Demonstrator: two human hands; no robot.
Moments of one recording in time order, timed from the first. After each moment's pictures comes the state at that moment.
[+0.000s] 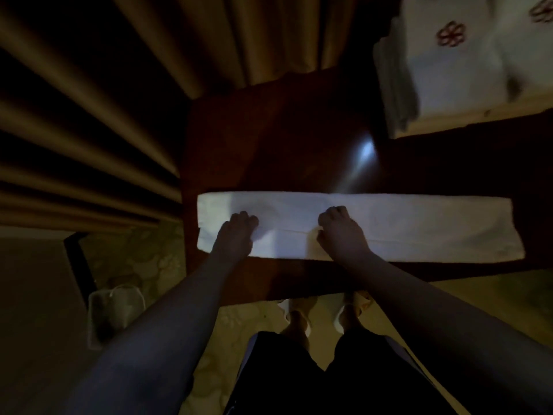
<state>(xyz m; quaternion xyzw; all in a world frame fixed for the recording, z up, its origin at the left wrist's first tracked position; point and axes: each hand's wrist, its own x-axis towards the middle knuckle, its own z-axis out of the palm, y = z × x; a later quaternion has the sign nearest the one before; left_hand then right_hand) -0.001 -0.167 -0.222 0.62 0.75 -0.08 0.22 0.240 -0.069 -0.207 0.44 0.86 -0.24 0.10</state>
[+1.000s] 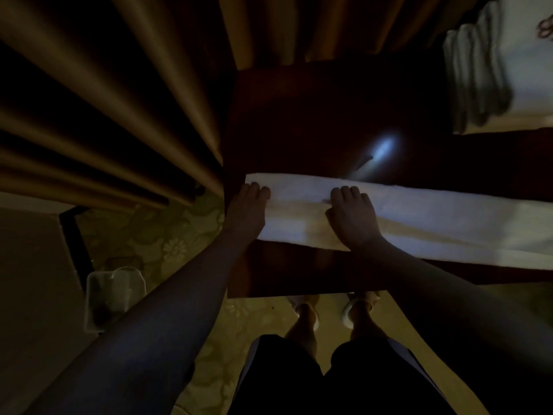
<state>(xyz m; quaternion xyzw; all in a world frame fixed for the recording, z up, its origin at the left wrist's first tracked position) -0.097 -0.195 -0.222 0.65 0.76 0.02 0.10 0.124 -0.099 -0.216 0.42 0.90 -0.10 0.07</state>
